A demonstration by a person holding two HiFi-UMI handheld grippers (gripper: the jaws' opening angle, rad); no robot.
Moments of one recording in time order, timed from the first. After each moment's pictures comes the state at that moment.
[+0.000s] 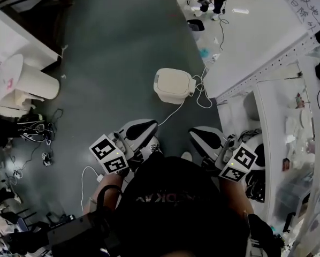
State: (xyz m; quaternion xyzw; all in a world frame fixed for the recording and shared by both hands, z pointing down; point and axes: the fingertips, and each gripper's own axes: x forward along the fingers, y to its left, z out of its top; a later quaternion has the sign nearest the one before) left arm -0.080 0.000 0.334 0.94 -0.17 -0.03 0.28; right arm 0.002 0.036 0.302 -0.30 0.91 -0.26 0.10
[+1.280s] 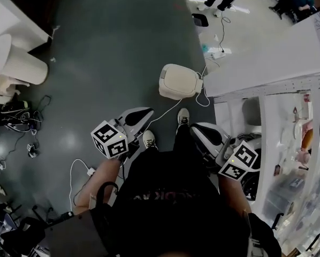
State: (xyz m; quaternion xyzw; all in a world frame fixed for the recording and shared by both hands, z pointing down) left arm -0.199 -0.110 0.423 0.92 -0.21 -0.03 0.32; right arm -0.112 -0.060 0.332 -0.32 0.90 -0.29 0.01
